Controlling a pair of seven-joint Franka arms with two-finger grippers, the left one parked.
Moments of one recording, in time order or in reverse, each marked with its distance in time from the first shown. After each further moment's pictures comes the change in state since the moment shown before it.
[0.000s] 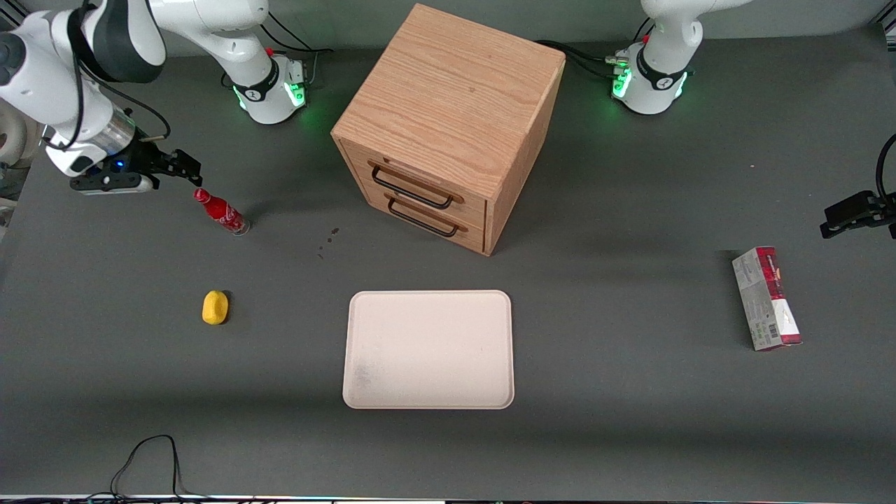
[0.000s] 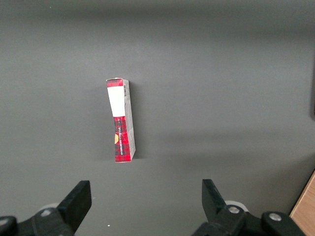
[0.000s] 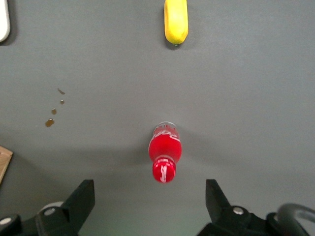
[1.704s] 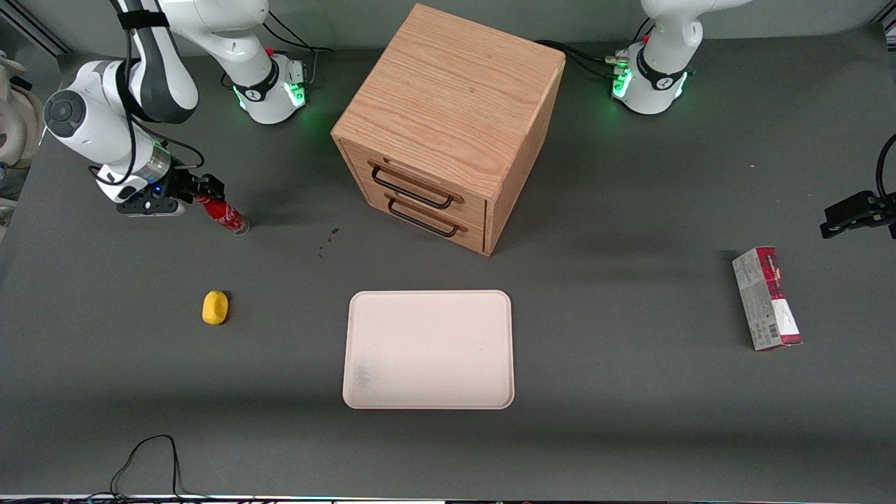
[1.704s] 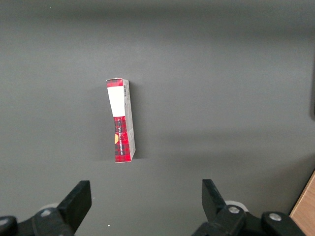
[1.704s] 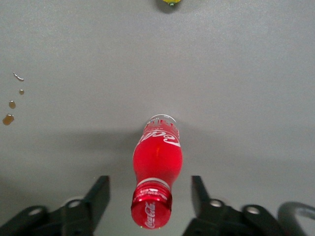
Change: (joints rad) arm 0.000 0.138 -0.026 -0.103 0.000 0.173 0.000
